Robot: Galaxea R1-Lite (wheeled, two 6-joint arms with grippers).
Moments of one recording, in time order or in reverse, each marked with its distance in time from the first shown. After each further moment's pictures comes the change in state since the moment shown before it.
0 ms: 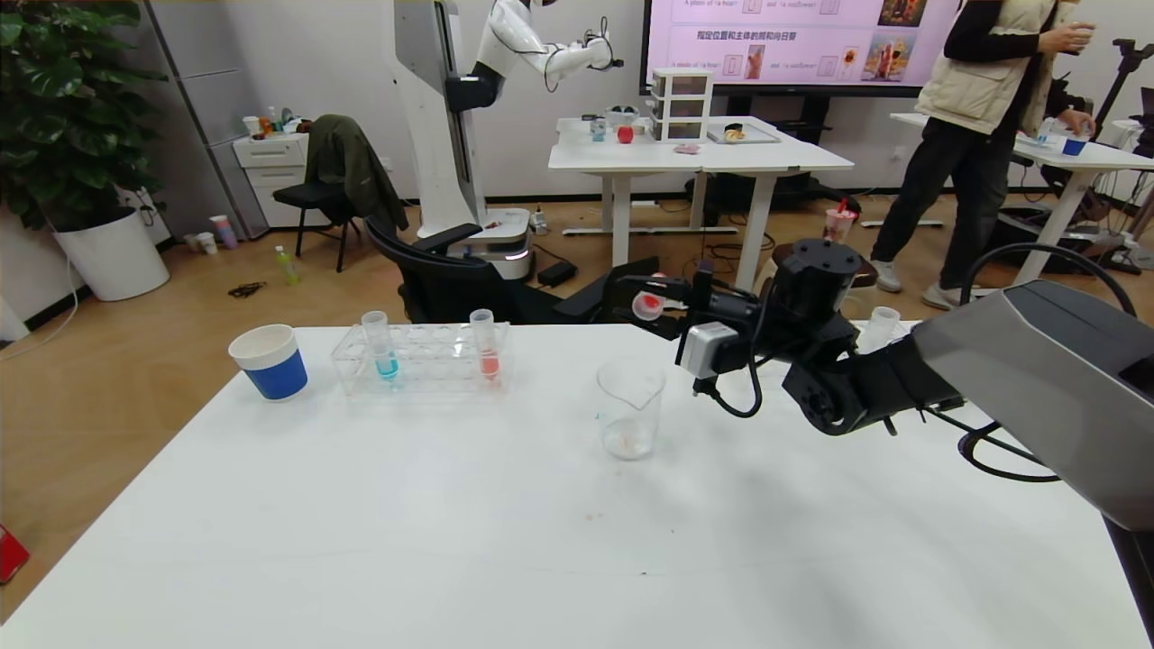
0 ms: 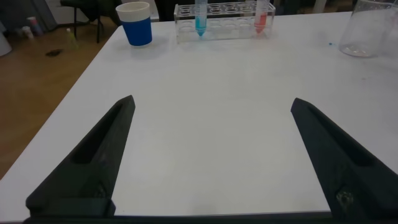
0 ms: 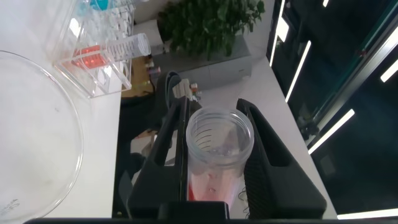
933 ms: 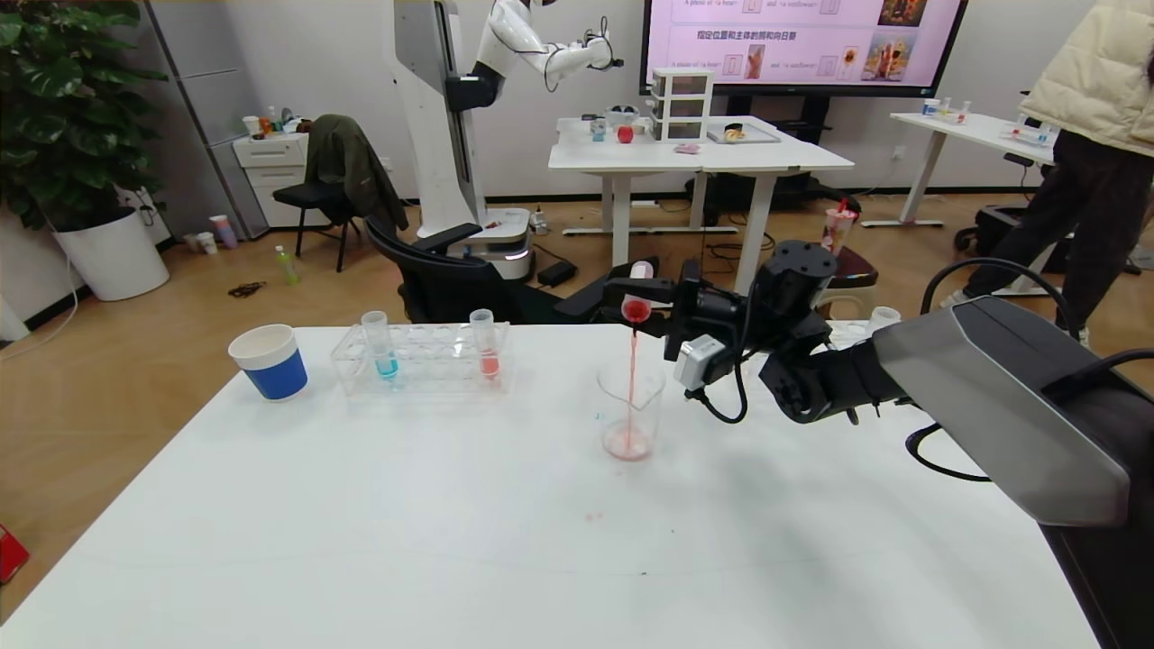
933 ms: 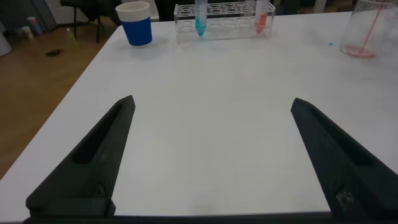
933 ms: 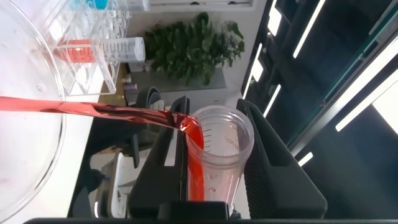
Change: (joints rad) left arm 0.000 0.000 0.000 0.000 0.000 0.000; right arm -0.007 0.125 -0.203 -0.003 0.122 -0.138
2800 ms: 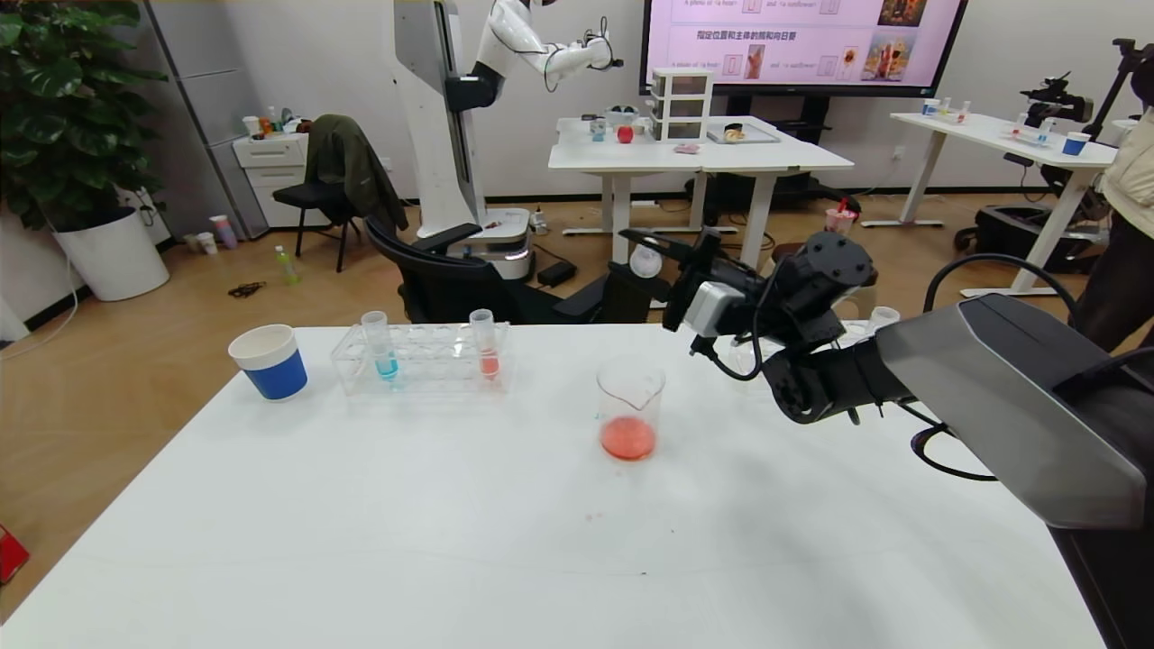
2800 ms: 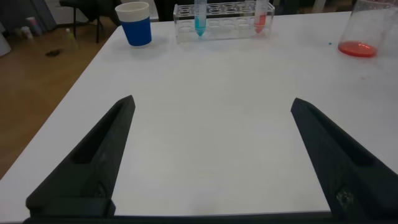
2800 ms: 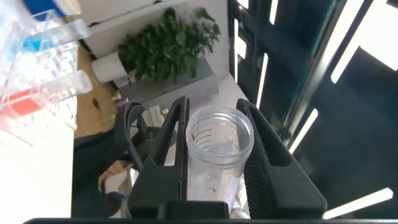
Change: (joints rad) left arm 0.000 0.000 0.000 0.000 0.000 0.000; right arm 0.017 -0.028 0.042 -0.307 -0.160 0.515
